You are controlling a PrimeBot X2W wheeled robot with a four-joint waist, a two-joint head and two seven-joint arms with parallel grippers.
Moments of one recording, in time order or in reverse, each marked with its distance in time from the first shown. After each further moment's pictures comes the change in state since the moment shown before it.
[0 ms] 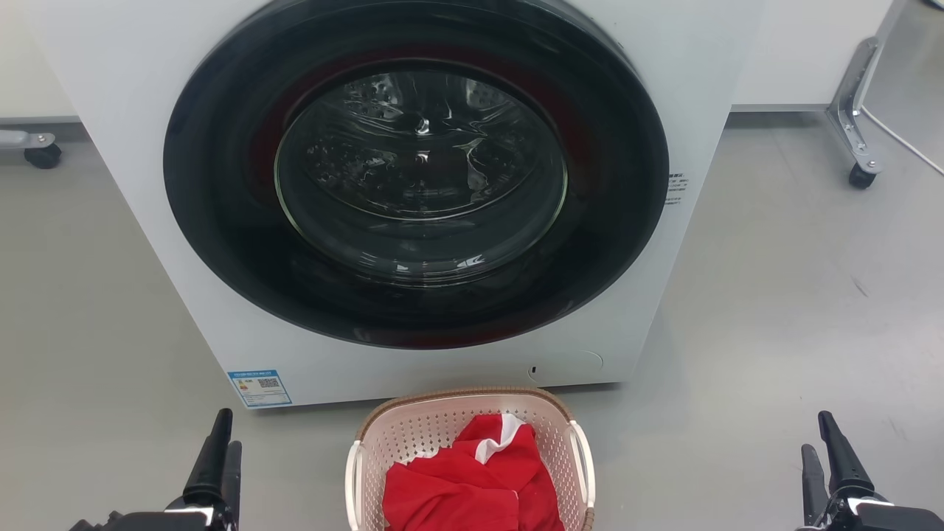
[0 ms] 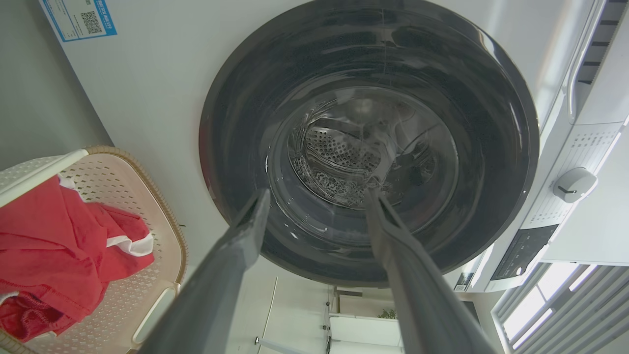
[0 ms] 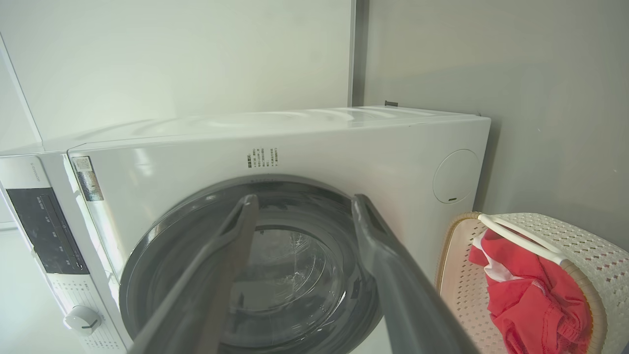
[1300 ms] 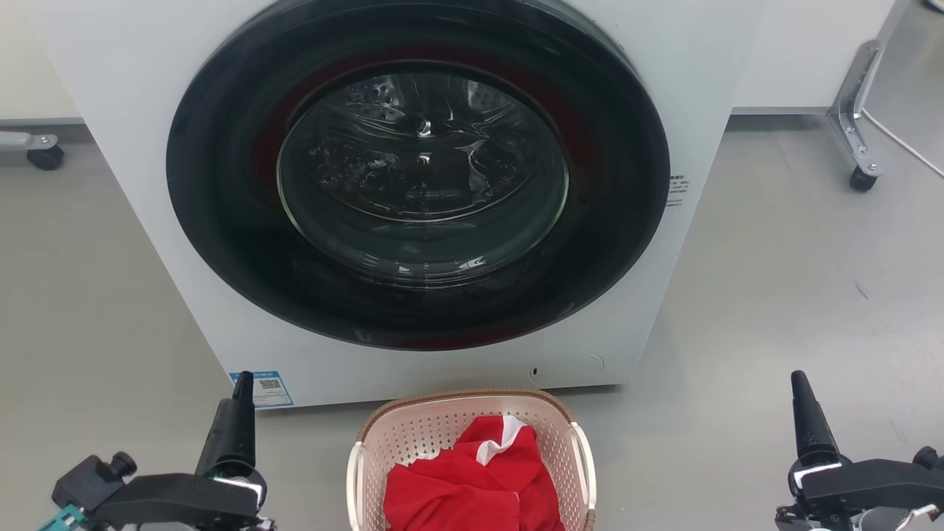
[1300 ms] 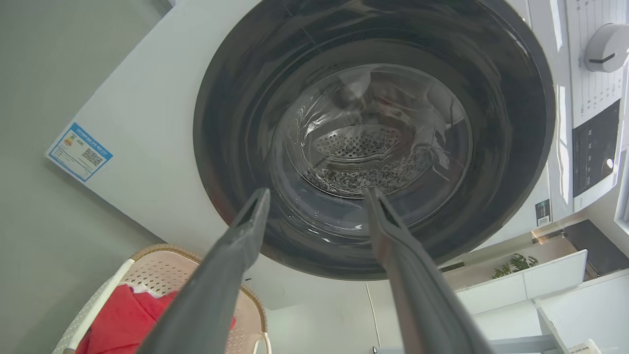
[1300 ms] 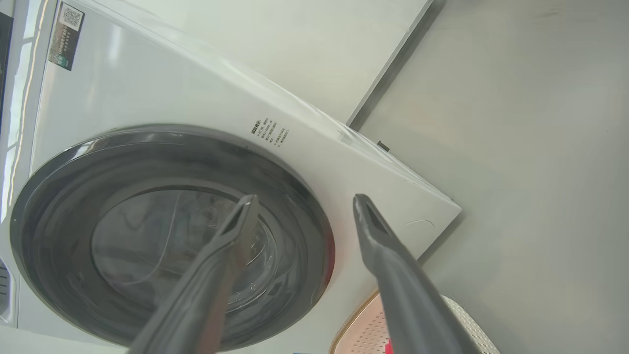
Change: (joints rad) left arm -0.052 0.047 -0.109 -0.035 0.420 0.029 -0.139; right arm -0.066 -0.080 0.140 0.002 -0.436 -0.035 -0.142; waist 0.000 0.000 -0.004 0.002
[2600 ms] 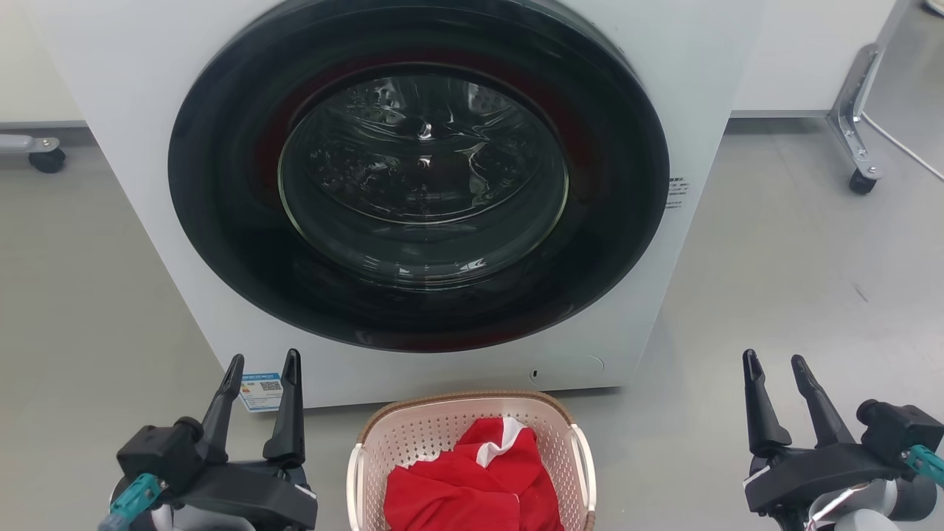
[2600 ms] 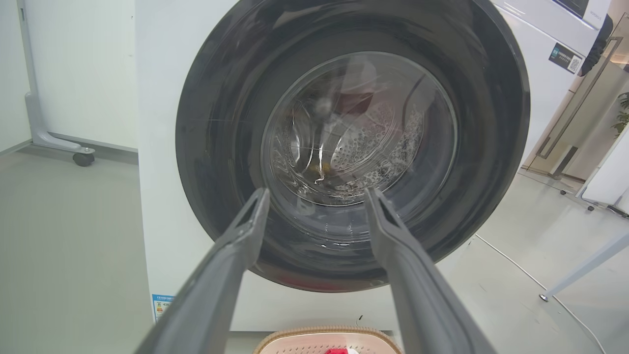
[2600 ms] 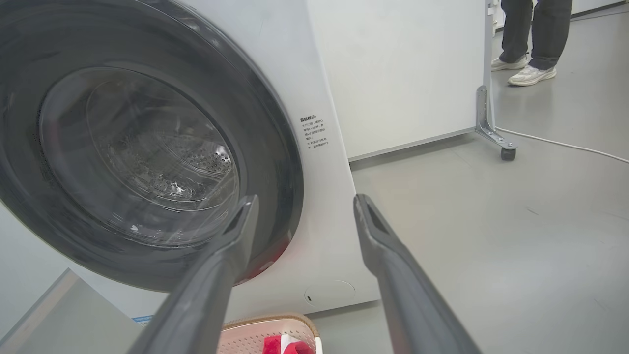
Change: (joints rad) left arm -0.012 0.041 -0.118 -0.095 0.695 0.103 -0.127; right arm -0.039 -0.081 0.160 -0.024 -0.638 -0.080 -0.138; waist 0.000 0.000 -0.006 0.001
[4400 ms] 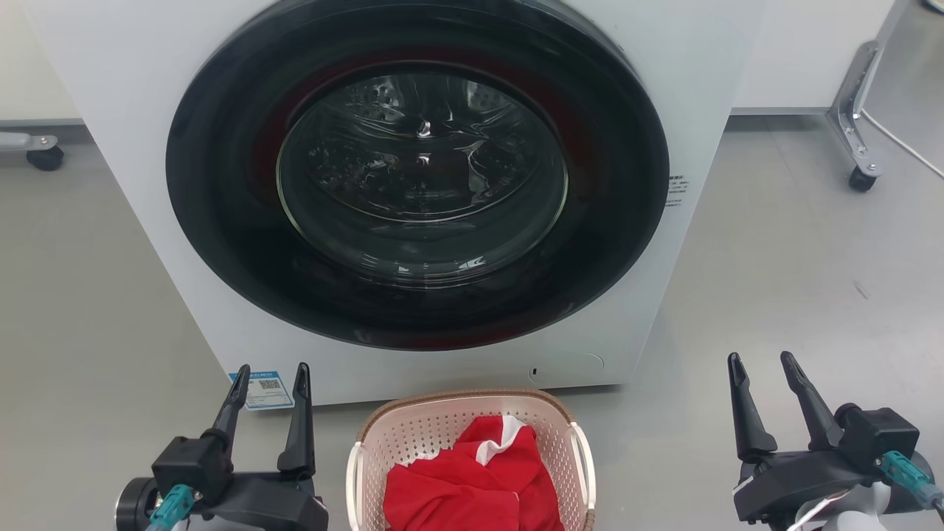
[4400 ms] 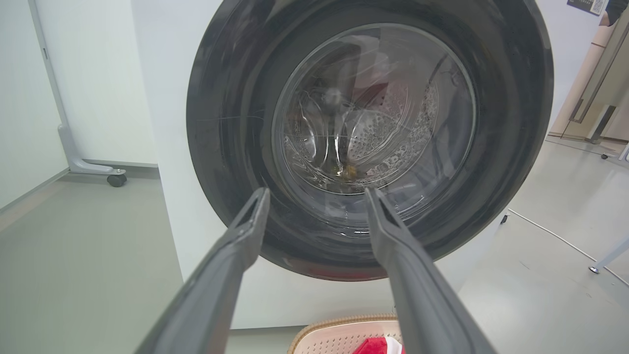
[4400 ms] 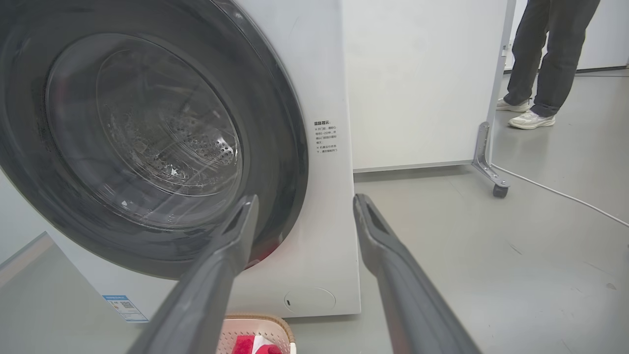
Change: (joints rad) left arm 0.000 -0.036 0.011 0.074 0.177 0.021 -0.047; right arm -0.004 0.024 -0.011 0.023 -0.194 0.020 -0.045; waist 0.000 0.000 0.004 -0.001
